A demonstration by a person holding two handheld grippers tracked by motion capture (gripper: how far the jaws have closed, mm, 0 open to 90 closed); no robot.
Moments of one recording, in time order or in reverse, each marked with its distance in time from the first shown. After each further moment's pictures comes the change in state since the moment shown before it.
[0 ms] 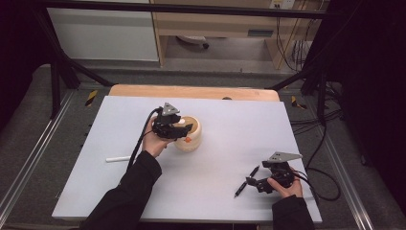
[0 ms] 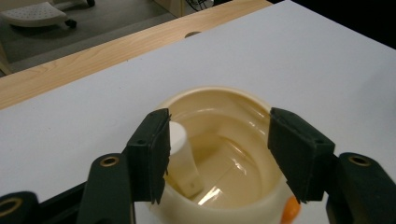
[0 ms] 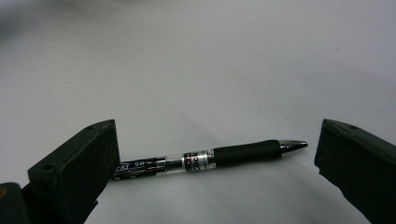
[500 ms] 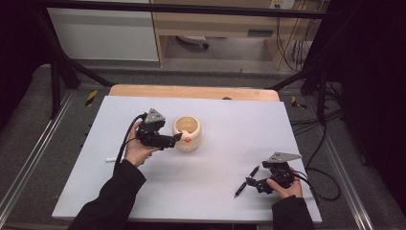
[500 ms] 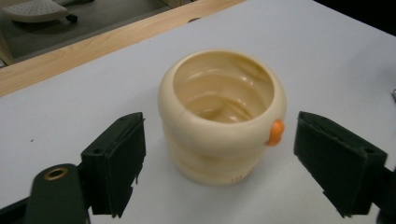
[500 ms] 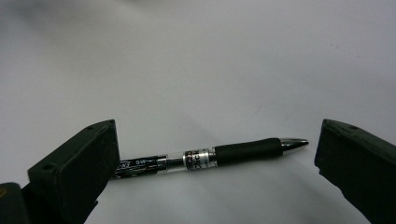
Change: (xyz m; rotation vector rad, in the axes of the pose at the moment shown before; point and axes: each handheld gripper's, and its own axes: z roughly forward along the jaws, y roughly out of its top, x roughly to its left) left arm 0.008 -0.023 -0.046 0.025 0.001 0.016; right arm 0.001 0.000 0.000 0.009 -0.006 0.000
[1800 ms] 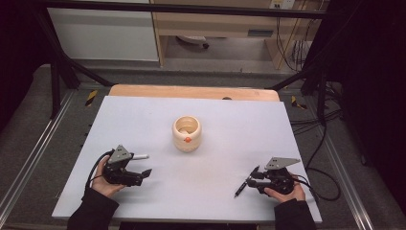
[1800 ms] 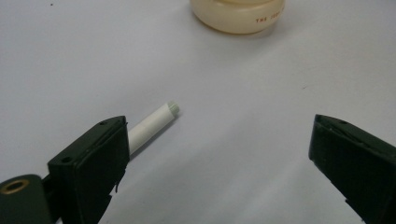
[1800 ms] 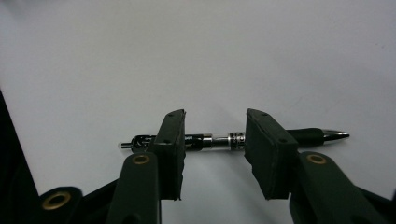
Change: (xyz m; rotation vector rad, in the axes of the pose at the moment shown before) left arm 0.024 -0.124 -0.051 0.064 -0.010 -0.012; right arm 0.021 0.000 -0.011 0.053 0.058 -0.088
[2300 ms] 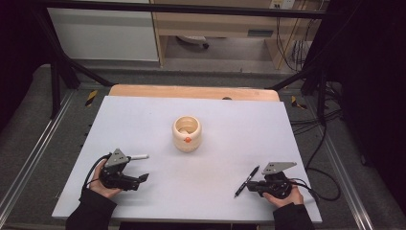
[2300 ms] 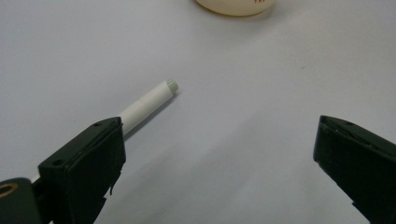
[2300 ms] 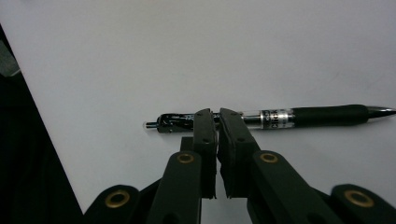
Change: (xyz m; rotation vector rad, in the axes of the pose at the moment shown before) left arm 0.001 -0.012 -0.004 0.016 -0.019 0.011; right arm 0.011 -0.006 0.003 0.062 0.044 0.016
